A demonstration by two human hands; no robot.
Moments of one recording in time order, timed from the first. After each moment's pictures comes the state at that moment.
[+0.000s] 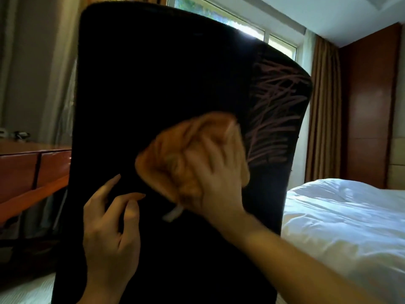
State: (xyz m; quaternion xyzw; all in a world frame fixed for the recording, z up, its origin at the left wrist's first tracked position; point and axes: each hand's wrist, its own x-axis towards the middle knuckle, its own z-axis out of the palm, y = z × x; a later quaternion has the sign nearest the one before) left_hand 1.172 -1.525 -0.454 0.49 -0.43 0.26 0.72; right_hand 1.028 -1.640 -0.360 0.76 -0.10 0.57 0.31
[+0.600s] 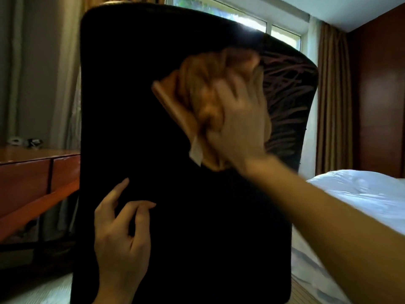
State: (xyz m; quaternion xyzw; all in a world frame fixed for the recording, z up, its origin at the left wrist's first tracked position) left_hand 1.179 -1.525 -0.463 0.48 -0.45 0.22 0.72; right_hand 1.016 -1.639 -0.261 0.71 -0.19 0.61 0.31
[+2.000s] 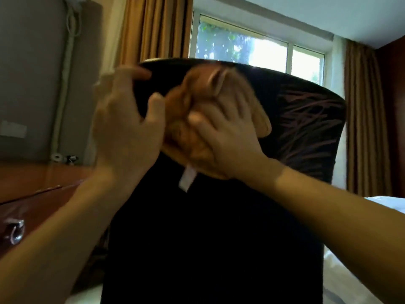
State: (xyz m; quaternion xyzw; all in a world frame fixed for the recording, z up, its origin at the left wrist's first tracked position) left_hand 1.173 -1.450 -0.244 0.47 -0.42 0.42 0.66; right_hand 1.054 -1.611 -0.221 0.70 0.02 0.55 0.46
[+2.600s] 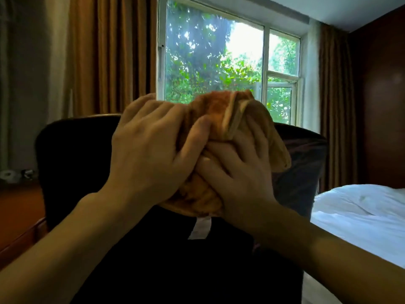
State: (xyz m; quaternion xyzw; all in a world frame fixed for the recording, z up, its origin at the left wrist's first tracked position) left_hand 1.143 -1.530 -0.126 0.51 -0.57 0.49 0.42; right_hand 1.008 -1.647 -0.166 0.68 -0.02 0.61 0.40
